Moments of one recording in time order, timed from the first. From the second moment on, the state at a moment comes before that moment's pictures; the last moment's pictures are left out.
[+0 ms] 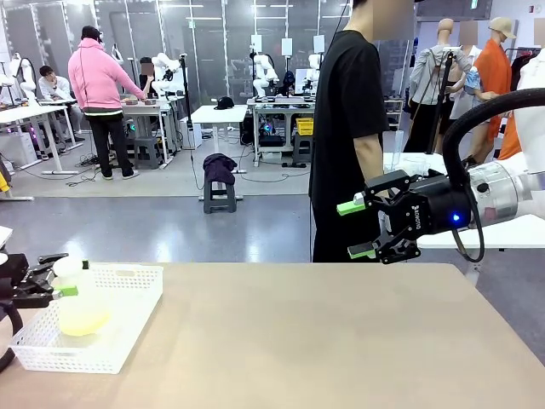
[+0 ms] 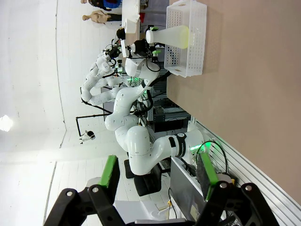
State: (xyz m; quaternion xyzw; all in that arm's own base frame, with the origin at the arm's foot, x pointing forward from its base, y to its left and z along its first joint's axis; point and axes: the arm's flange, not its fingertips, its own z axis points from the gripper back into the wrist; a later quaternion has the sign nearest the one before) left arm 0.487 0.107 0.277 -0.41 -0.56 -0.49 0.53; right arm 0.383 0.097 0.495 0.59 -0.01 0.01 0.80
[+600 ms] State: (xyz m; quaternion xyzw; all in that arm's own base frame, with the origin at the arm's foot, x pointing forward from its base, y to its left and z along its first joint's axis) left arm 0.489 0.109 0.277 -0.41 -0.56 -0.48 0.54; right arm 0.383 0.097 0.495 0.59 -0.01 0.01 0.80
